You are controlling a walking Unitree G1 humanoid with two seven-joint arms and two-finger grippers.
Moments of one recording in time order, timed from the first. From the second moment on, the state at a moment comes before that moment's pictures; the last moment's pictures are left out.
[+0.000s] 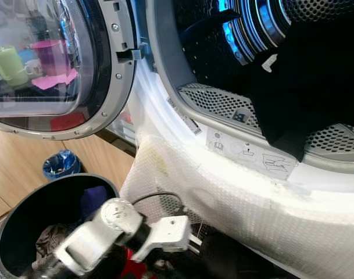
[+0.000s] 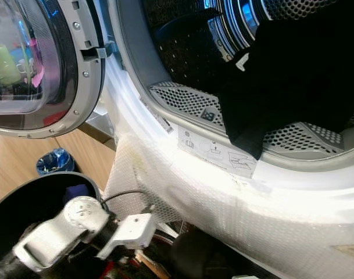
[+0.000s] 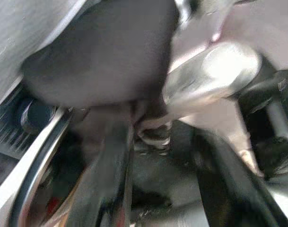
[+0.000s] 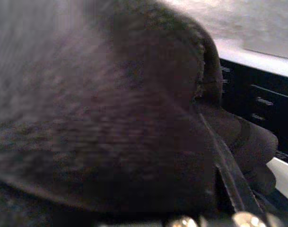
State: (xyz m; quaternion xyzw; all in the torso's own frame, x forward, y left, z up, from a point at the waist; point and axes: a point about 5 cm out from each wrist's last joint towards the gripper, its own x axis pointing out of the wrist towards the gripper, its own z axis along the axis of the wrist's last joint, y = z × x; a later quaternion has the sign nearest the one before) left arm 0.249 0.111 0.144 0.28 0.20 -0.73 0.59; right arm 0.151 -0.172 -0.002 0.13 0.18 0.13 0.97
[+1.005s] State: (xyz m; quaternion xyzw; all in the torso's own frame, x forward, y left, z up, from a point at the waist) left arm 0.295 0.165 0.138 0.13 -0.01 -0.20 0.97; right arm 0.111 -0.160 0.022 0.14 0.17 0.21 0.95
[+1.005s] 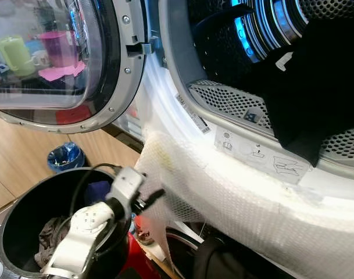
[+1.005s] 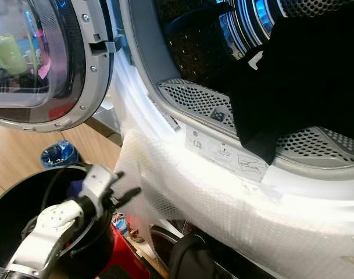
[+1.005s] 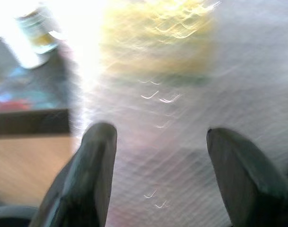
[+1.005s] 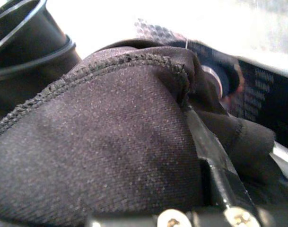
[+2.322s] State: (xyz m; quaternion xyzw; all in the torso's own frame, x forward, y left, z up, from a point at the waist) left arm 0.319 0.200 0.094 0.11 0.00 -0.03 0.99; right arm 0.217 -0.149 0.380 0.07 -0.40 0.48 0.78
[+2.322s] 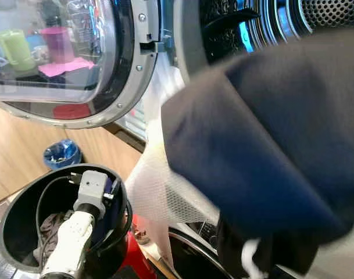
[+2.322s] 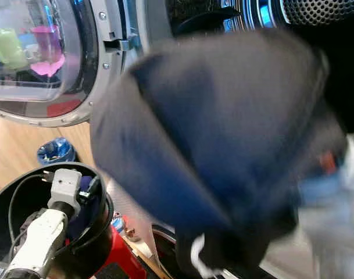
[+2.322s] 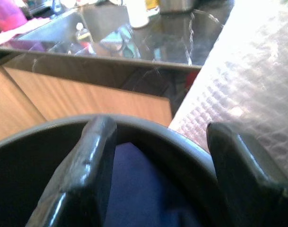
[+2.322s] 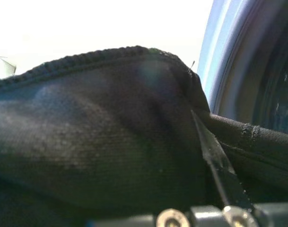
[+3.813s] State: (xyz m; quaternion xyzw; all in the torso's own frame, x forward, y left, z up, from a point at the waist) left arm 0.326 0.166 0.085 0.09 0.00 -0.06 0.99; right arm 0.318 -0.349 0.494 0.05 -0.25 -0.37 0.89
